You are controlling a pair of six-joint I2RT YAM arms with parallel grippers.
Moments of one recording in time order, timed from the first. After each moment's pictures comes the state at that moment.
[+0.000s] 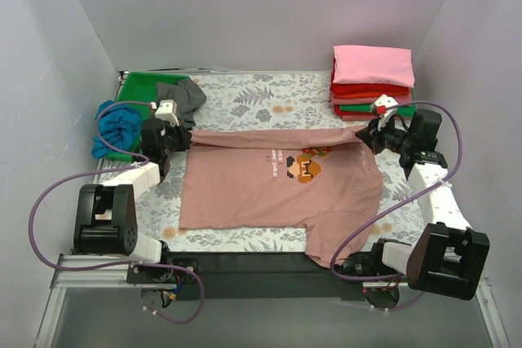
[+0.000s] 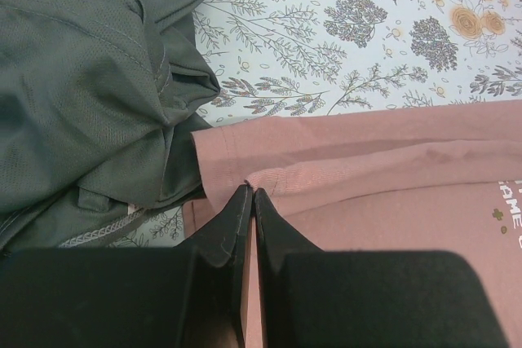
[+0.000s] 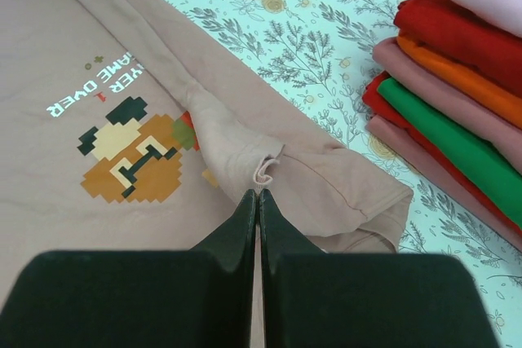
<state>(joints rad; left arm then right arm) -0.03 1.45 0.65 0.39 0.22 -0.18 -0.16 1.17 0.79 -0.14 -0.84 -0.49</state>
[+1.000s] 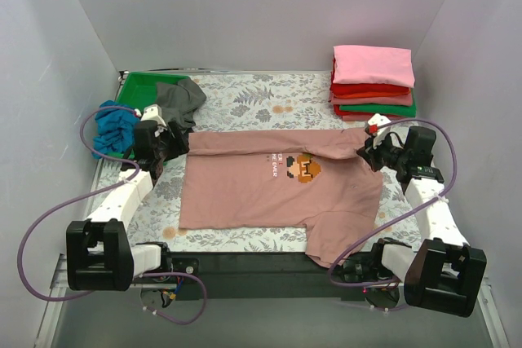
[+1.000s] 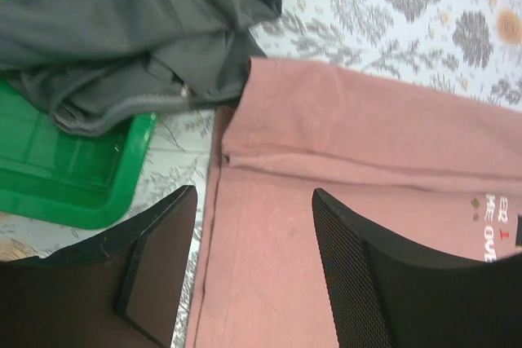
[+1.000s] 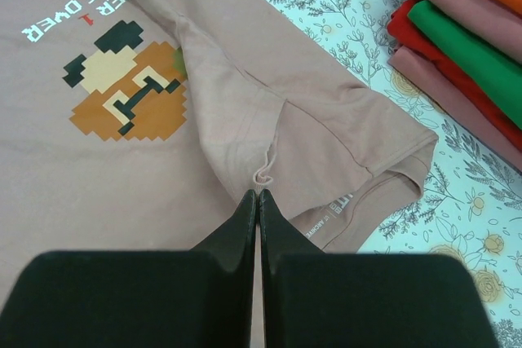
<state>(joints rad) -0.02 1.22 0.69 -0.02 0.03 -0.35 -0.16 1.06 0.65 -0.22 -0.76 -0.60</state>
